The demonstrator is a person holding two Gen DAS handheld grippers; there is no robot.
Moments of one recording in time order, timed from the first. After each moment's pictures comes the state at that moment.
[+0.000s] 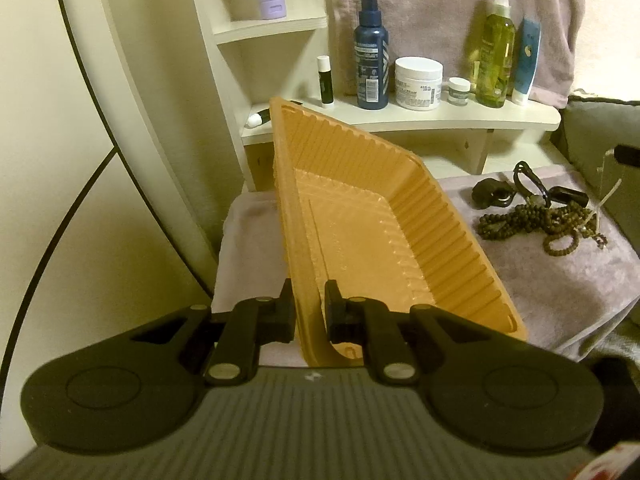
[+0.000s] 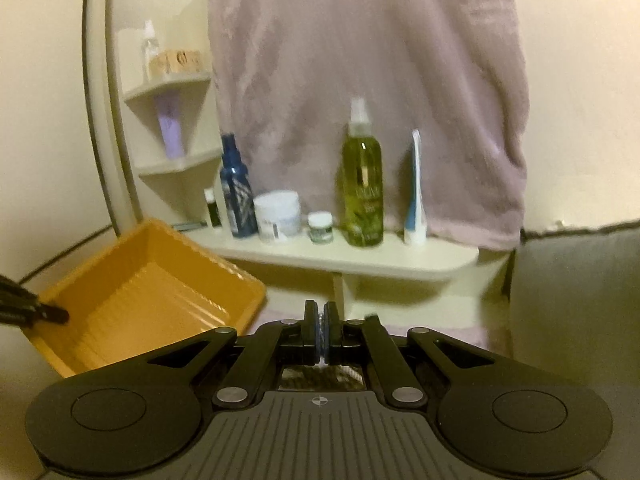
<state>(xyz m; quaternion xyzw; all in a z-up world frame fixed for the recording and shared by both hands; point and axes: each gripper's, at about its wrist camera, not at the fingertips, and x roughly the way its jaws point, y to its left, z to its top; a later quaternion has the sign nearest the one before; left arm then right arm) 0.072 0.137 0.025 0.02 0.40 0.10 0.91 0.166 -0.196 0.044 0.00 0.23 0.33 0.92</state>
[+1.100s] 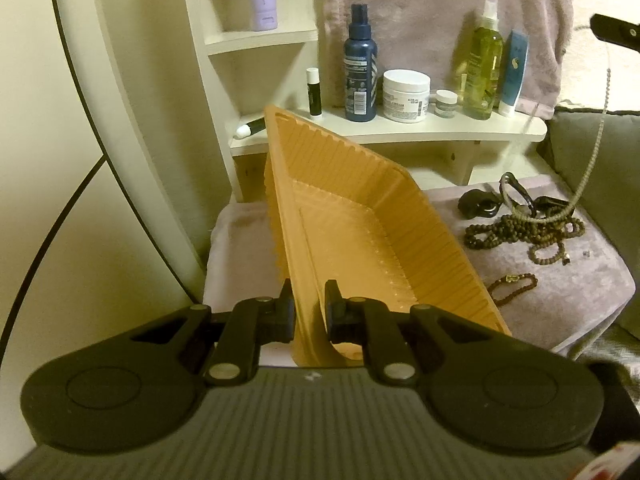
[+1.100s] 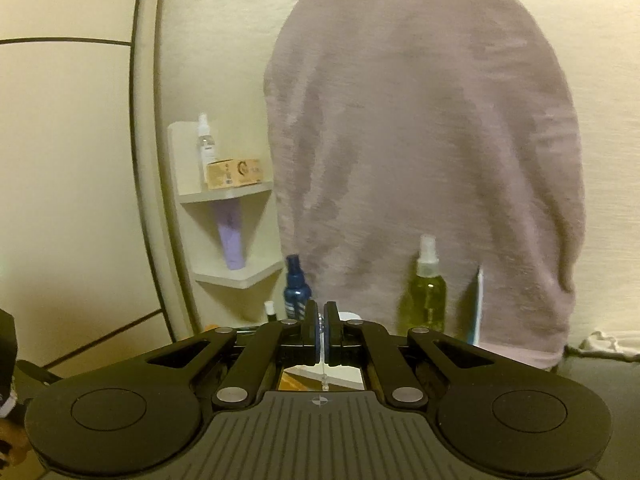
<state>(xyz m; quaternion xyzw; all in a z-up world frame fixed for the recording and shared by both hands) 0.069 0.140 0.028 0.01 0.38 0.08 0.92 0.164 -0.160 0.130 0.03 0.14 0.39 0.91</state>
